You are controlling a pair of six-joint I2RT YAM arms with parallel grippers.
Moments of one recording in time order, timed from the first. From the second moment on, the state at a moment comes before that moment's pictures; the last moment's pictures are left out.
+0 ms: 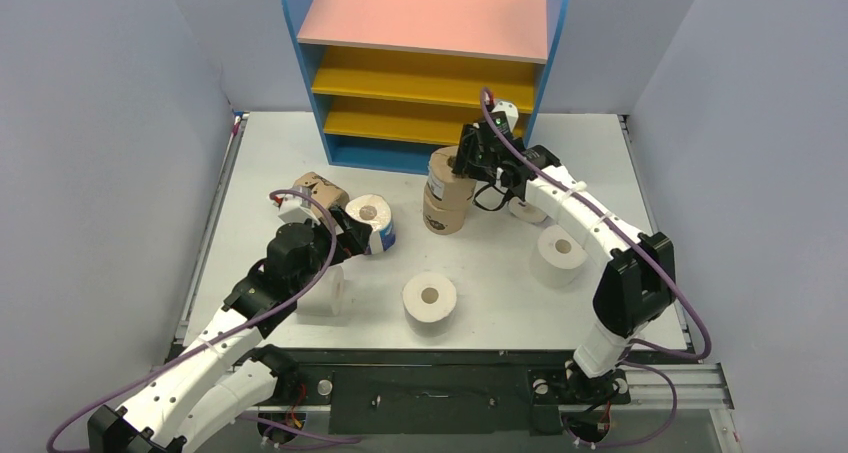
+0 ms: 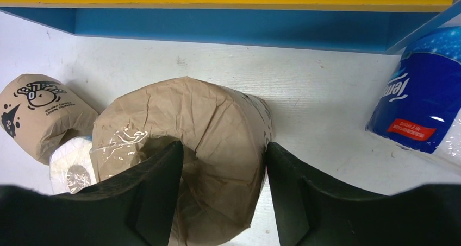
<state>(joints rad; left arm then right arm) -0.57 0.75 0.61 -0.24 -0.25 -0.76 0.52 1.68 1.51 -0.53 0.19 0.56</state>
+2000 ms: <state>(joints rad) -0.57 0.79 0.64 -0.24 -0.21 -0.78 0.44 1.57 2.32 -0.96 0.35 0.43</state>
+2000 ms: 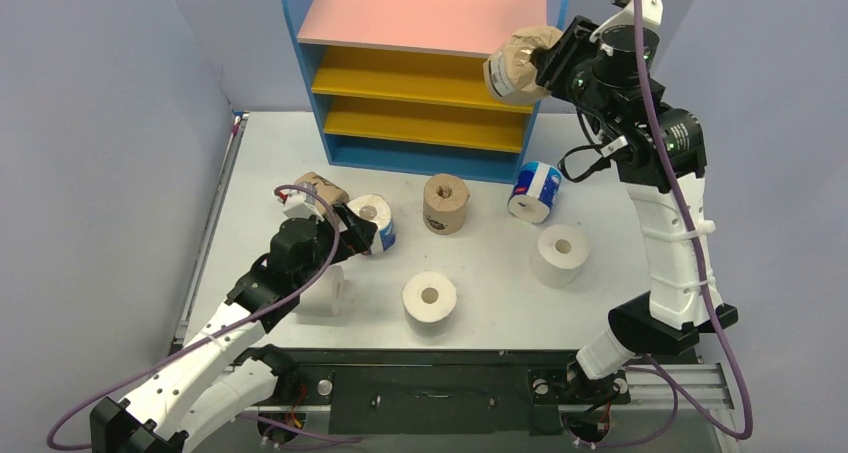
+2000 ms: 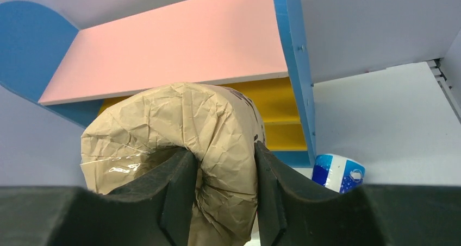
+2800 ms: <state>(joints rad) -0.57 0.80 0.64 -0.24 -0.20 -0.81 0.41 1.65 2.28 -0.87 0.36 0.46</state>
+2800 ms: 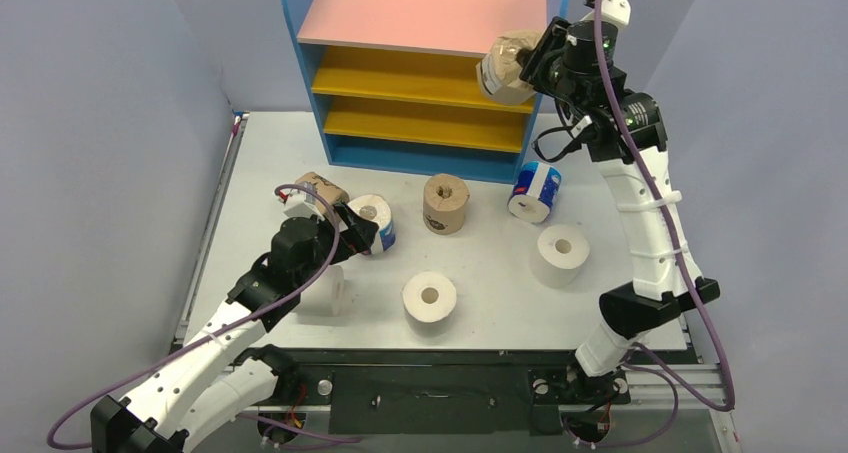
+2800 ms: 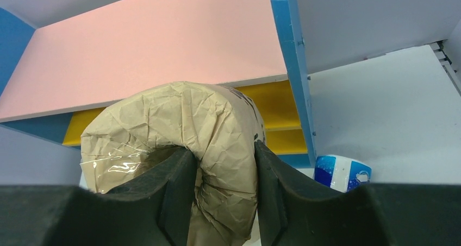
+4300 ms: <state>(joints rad) -0.57 0.95 0.73 -0.21 -0.18 -0.83 0.34 1.79 2.09 -0.76 0.35 0.54</state>
